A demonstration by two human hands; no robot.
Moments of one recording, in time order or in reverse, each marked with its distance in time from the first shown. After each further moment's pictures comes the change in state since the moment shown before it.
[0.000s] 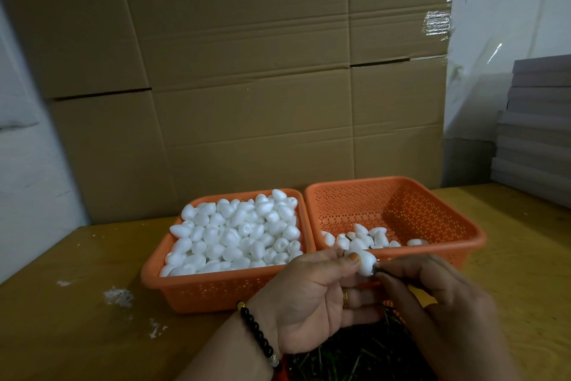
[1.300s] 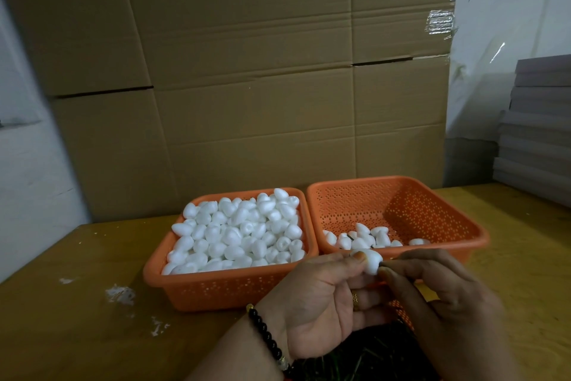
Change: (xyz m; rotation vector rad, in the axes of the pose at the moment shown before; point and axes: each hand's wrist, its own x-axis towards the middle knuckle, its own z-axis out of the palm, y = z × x) left_hand 0.003 -0.007 0.005 -0.095 -0.004 -0.008; right_hand 0.002 -0.003 0.003 0.032 0.050 0.020
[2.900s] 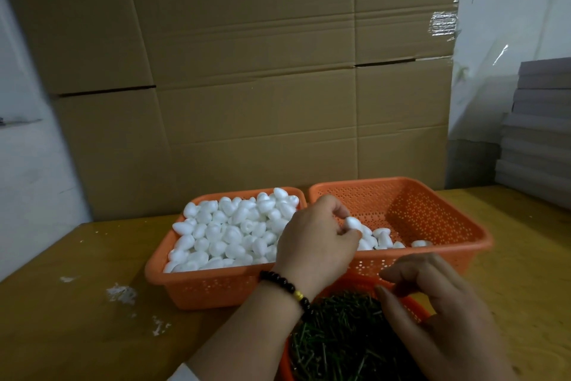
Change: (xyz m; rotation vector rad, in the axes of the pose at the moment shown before) left_hand 0.032 0.033 -0.008 1.364 0.728 0.475; right_hand -0.003 -0.004 -0.004 -0.052 -0.161 -0.018
